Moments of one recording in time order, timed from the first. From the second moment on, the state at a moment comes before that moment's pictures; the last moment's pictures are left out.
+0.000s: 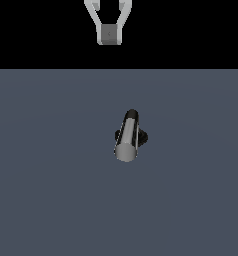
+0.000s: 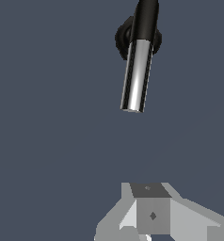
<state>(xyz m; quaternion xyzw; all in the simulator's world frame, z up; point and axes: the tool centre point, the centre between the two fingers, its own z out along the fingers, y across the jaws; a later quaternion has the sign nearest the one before) -0.212 0.011 0.331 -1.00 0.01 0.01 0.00</state>
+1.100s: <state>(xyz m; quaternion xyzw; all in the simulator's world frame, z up) -0.155 0.028 0.171 -1.00 0.02 0.00 0.00</state>
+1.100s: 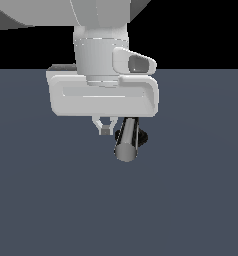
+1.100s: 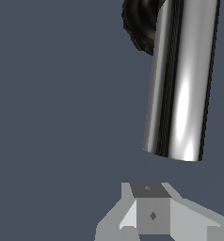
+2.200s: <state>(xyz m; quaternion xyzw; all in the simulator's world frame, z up) -0.127 0.034 0.109 -1.00 0.03 0.00 0.00</state>
